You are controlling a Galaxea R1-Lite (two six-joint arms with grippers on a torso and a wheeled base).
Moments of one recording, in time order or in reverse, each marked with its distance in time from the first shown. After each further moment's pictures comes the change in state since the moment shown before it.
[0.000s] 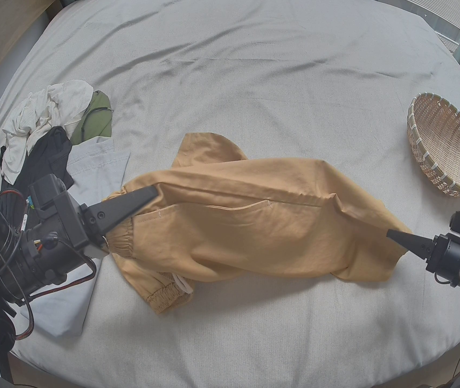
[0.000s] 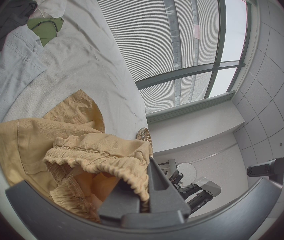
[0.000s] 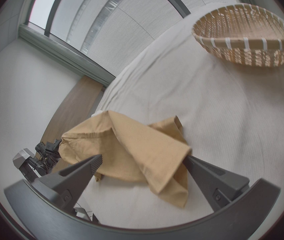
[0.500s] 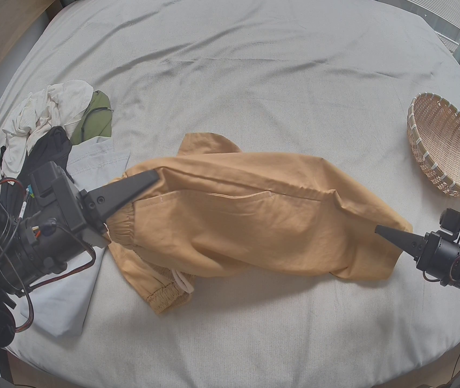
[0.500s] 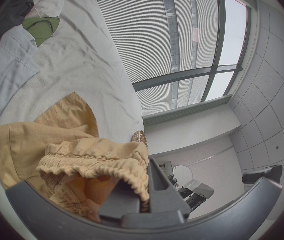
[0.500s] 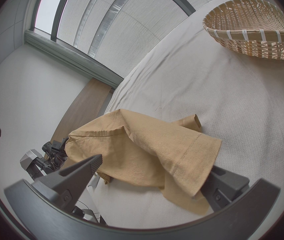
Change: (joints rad) left arm -0.003 0.006 -0.058 0.000 -0.002 -0.045; right arm 0.085 0.077 0.011 -0.135 0.000 0.068
